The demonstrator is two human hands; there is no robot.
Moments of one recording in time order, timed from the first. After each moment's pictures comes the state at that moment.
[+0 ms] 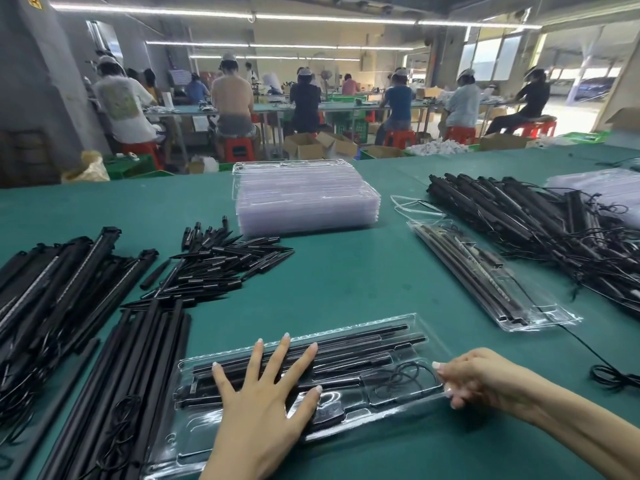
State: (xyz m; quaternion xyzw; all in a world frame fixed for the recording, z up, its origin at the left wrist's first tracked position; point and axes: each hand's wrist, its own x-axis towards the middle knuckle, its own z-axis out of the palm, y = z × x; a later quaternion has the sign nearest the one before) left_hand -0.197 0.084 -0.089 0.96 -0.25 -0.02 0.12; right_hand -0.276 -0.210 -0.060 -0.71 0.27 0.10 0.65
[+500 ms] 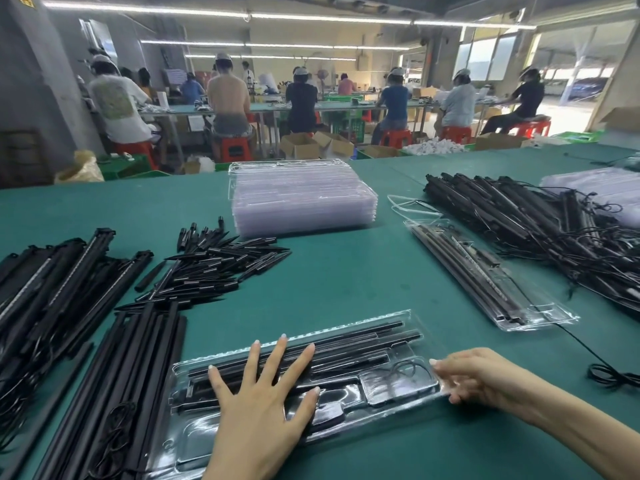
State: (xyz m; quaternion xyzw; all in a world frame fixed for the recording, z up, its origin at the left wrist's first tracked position) left_hand -0.195 0.081 -0.092 0.97 -0.24 -0.01 0.10; right_hand -0.277 -0.212 -0.057 -0.70 0.28 0.11 0.65
